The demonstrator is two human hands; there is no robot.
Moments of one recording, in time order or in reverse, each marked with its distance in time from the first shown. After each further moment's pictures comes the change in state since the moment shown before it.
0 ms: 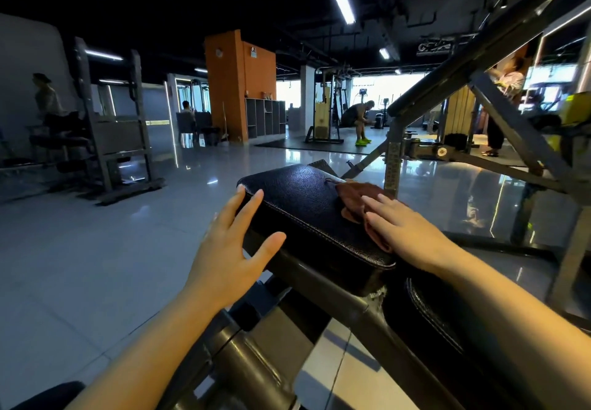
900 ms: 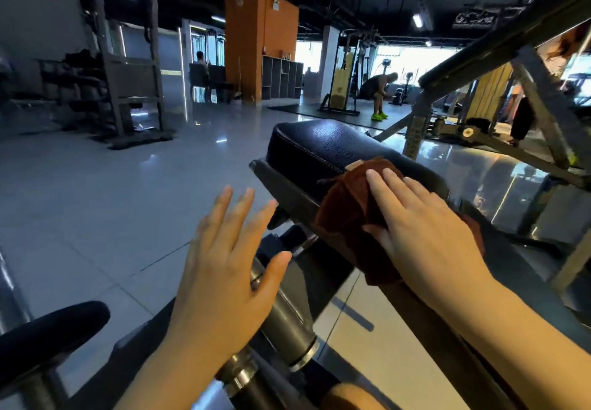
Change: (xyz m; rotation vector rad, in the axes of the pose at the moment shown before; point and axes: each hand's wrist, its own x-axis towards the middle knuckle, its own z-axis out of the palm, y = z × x) left_hand -0.104 0.005 -0.010 0.190 0.168 0.069; right_hand -0.065 -0.064 0.040 -0.529 0.215 -0.205
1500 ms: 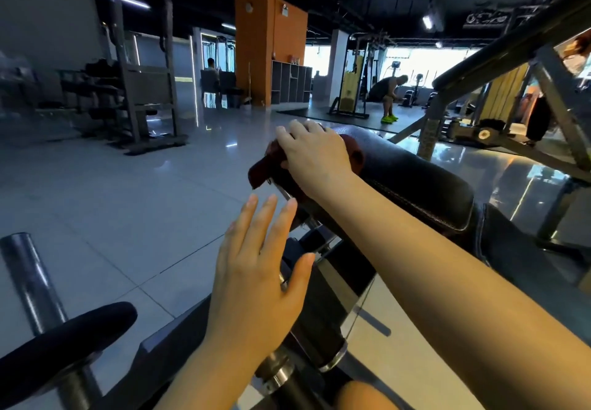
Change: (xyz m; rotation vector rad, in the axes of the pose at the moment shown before) left_hand 0.000 -0.005 0.002 -0.011 0.061 -0.025; right_hand 0.149 -0.106 0.007 -0.136 0.121 -0.178
